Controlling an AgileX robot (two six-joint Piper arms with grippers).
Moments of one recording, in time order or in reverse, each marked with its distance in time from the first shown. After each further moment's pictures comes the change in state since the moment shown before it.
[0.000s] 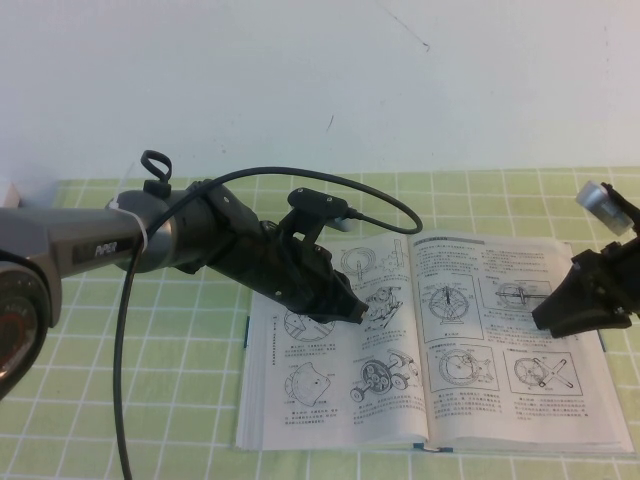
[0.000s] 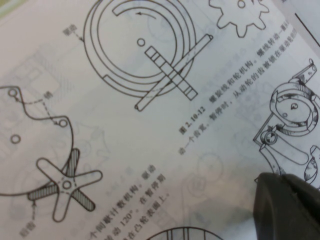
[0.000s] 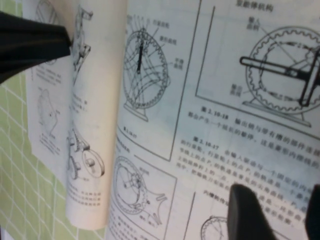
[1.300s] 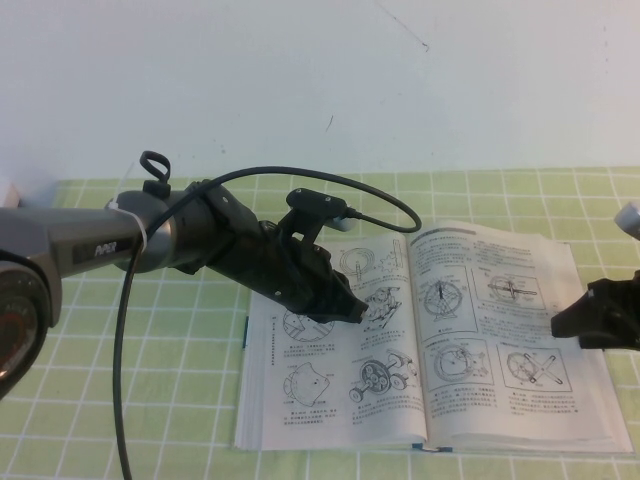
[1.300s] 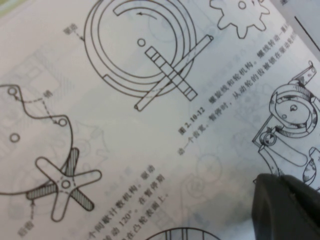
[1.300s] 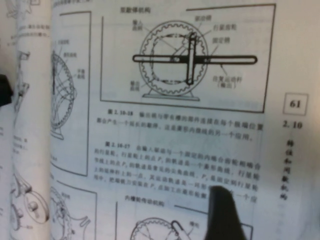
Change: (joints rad) right arm -0.021 -0.189 0.340 0.185 -0.364 -0.179; left arm 0.001 0.000 0.000 -0.017 0.002 0.000
